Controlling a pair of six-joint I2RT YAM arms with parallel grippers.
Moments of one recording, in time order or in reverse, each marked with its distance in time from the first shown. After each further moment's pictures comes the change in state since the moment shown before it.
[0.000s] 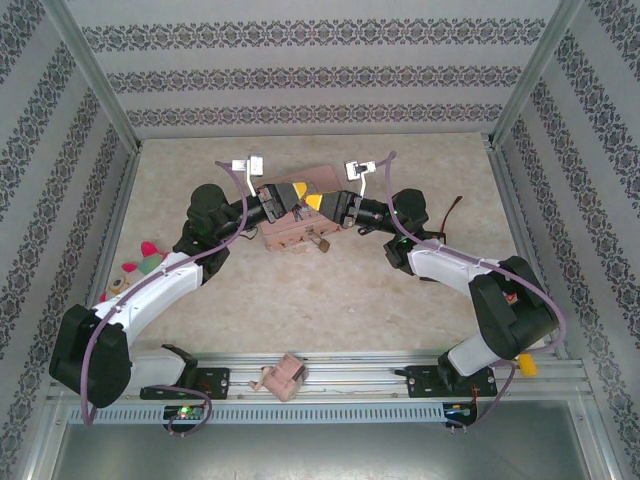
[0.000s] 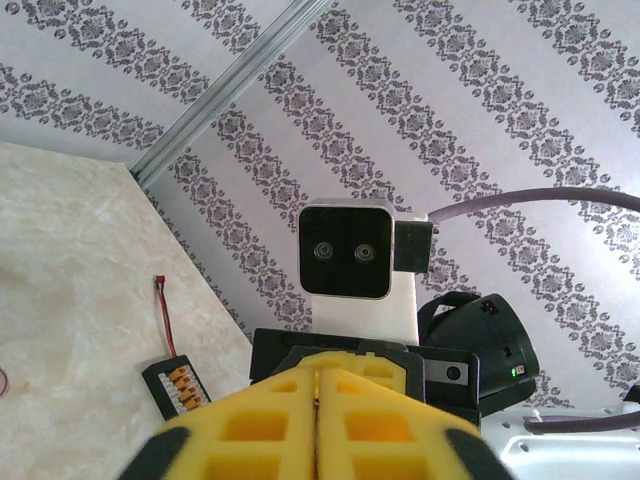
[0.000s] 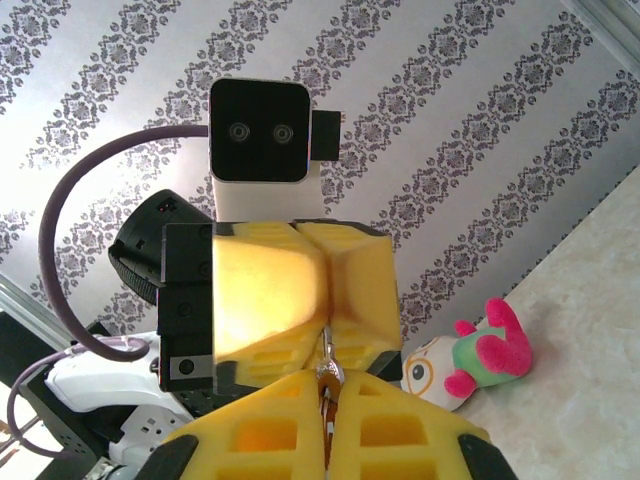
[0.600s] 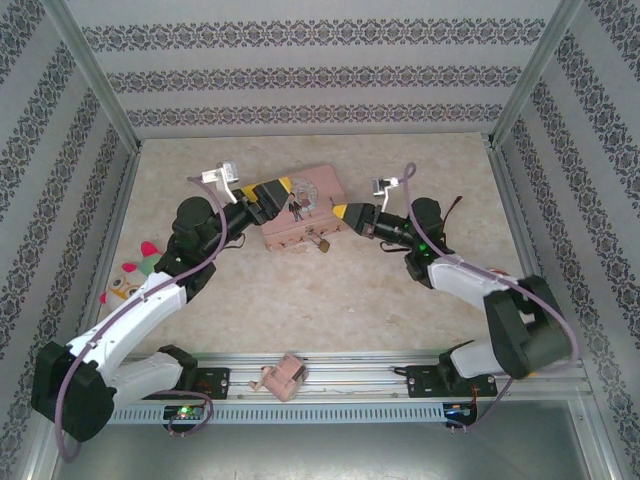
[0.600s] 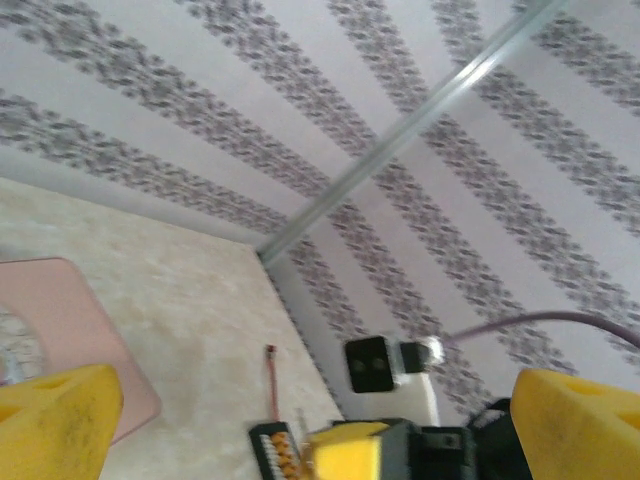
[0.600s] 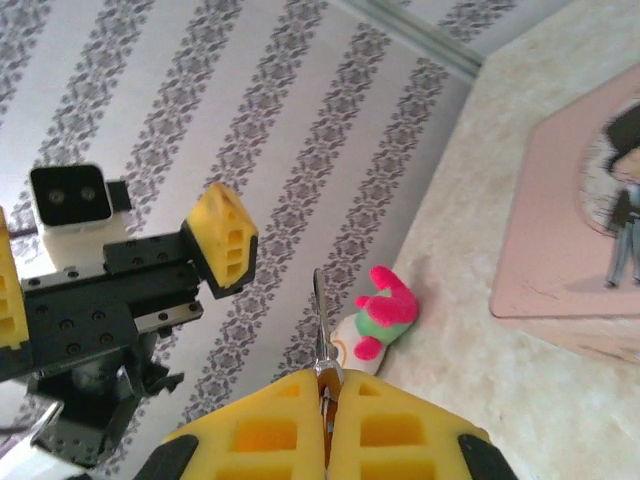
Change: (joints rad) left arm -0.039 -0.205 -0.063 -0.233 -0.395 0.100; right arm -0.140 -0.170 -0.191 -0.306 0.079 -0.025
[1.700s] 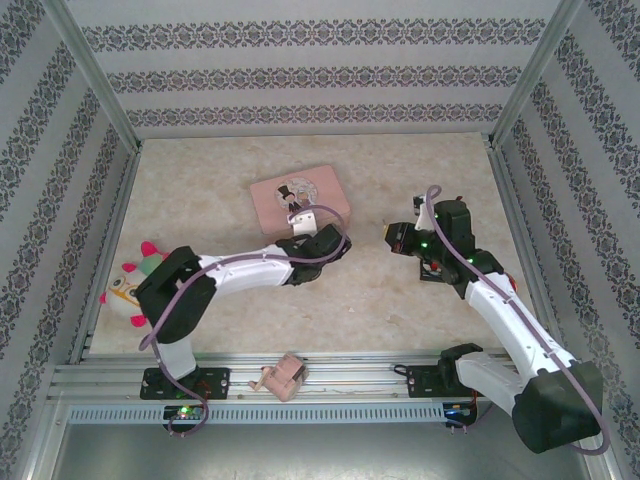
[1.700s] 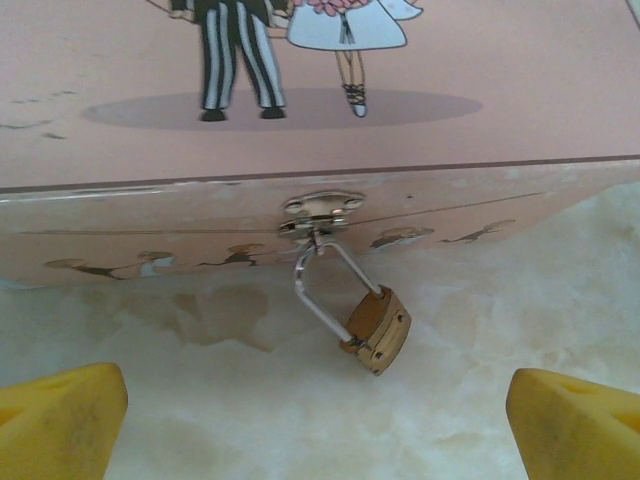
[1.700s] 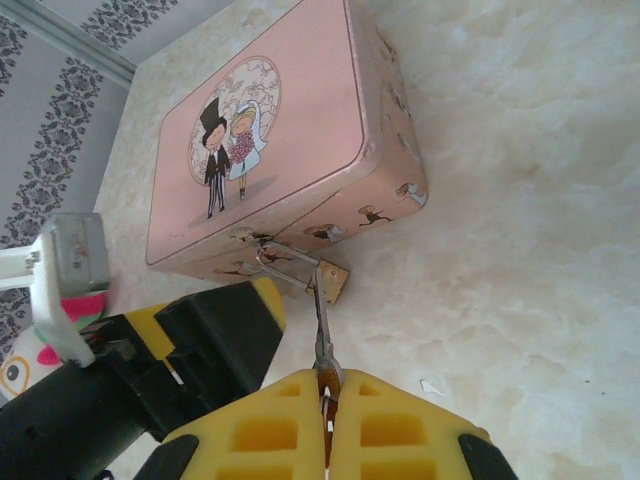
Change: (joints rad) left arm -0.423 0.760 0.422 -0.705 -0.784 -0.215; right arm -0.139 -0.351 0.102 -1.079 0.378 -0.565
